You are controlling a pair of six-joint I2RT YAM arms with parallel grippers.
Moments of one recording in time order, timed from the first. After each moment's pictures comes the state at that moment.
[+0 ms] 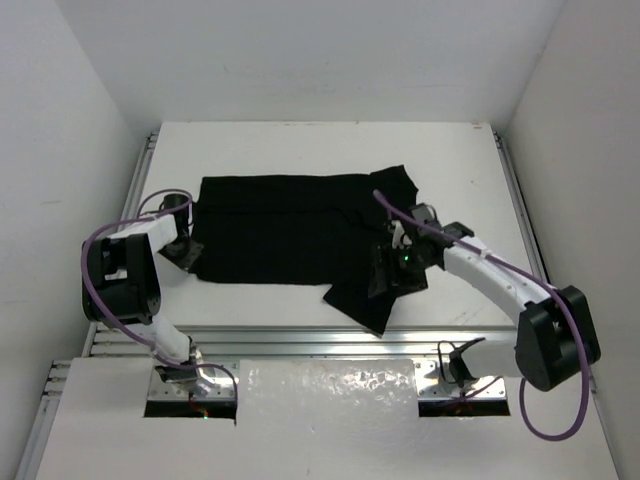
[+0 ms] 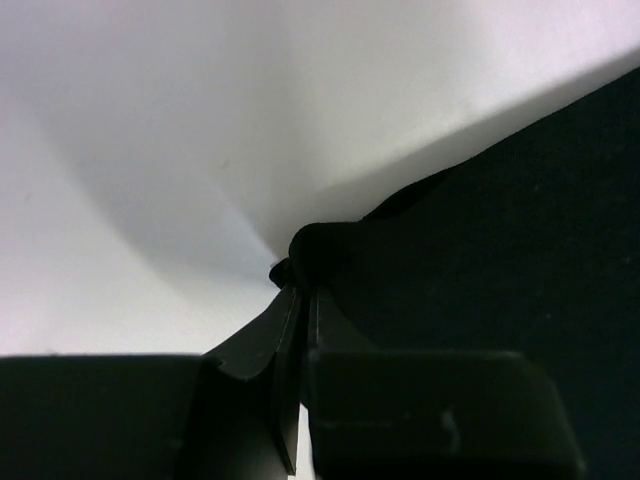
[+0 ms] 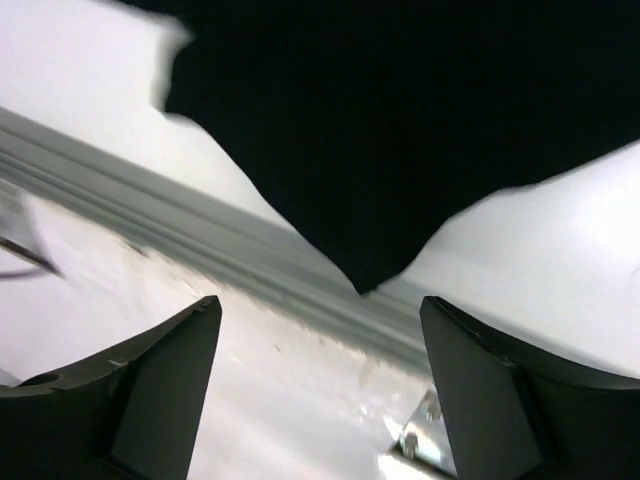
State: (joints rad) left arm 0.18 1.66 0.93 -0.62 -0.29 -0.88; right arm 0.38 1.32 0.86 -0.75 -0.36 0.34
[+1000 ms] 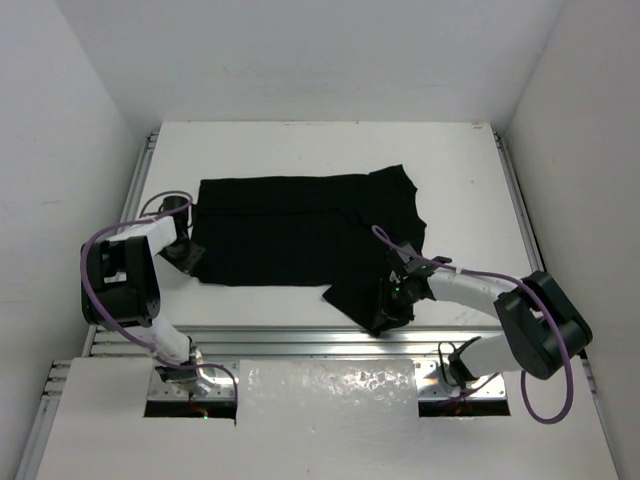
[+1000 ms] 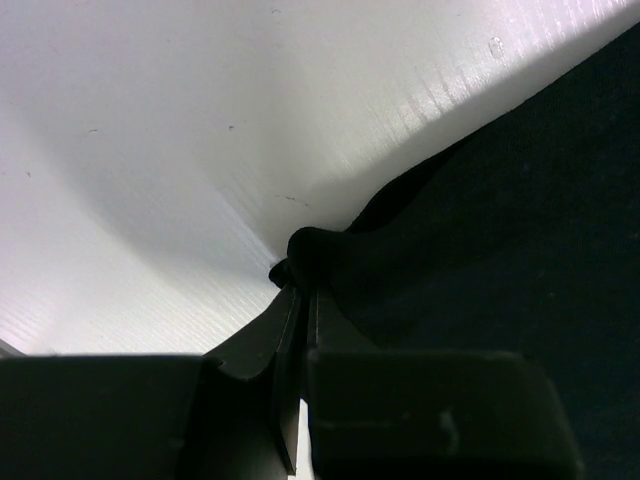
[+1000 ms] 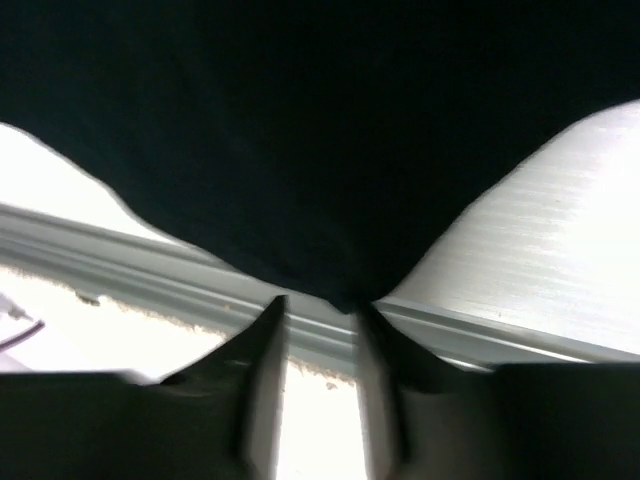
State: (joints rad) left arm 0.18 1.63 0.89 -0.66 -0.24 -0.83; right arm 0.55 1.40 0.52 -0.46 -0.32 0.73
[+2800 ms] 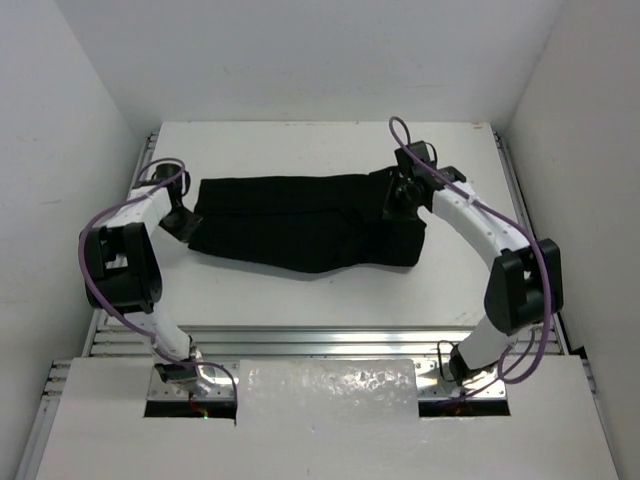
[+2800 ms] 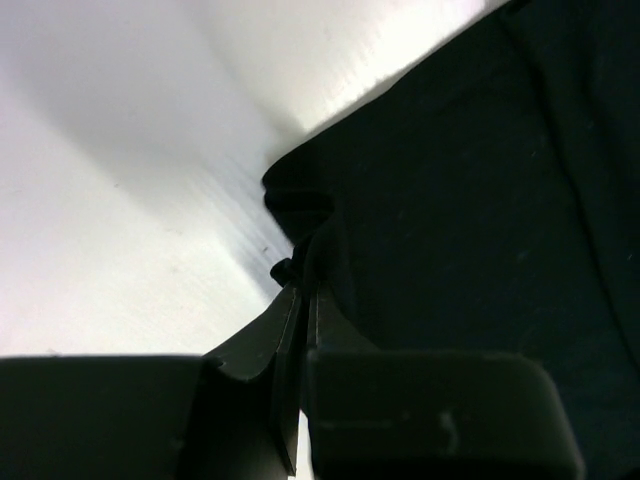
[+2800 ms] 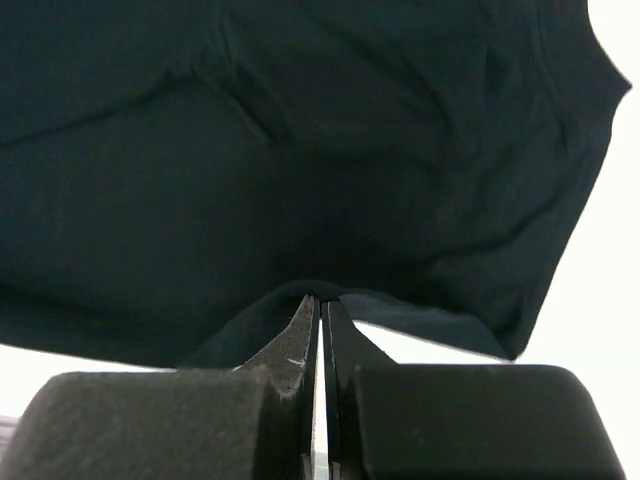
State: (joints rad) left arm 0.19 1.72 1.20 -0.78 -0.17 -0.84; right arm 0.33 1.64 1.29 -0.67 0.02 0.60
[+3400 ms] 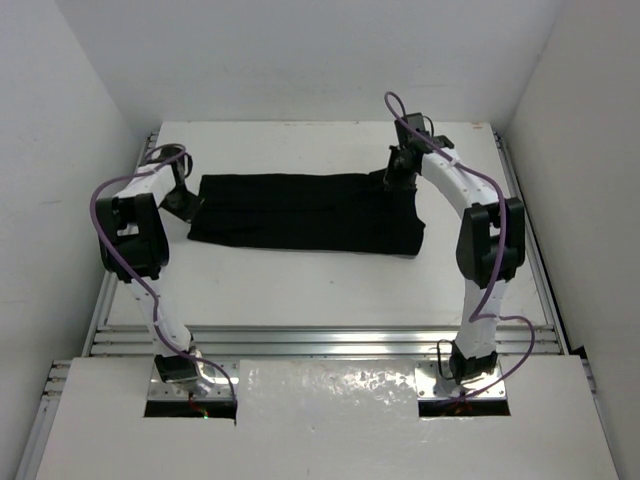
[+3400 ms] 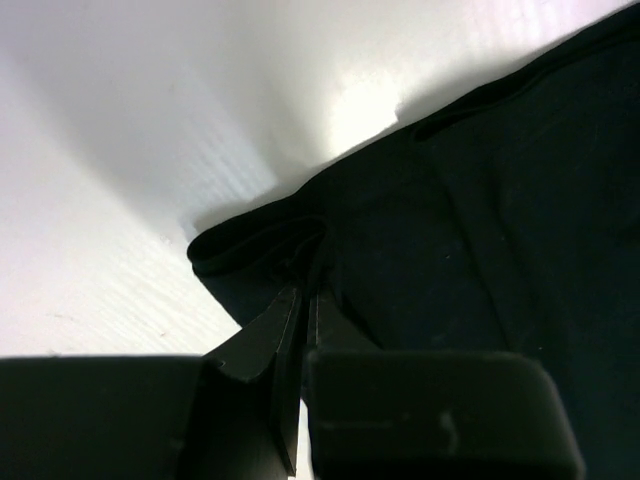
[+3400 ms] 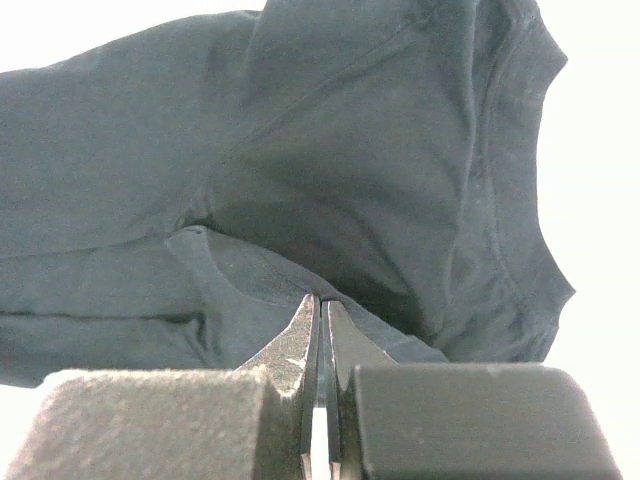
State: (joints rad) left arm 0.20 2.02 1.51 -0.85 -0.14 -0.91; right arm 0.23 2.01 1.69 -0.69 0.02 0.46
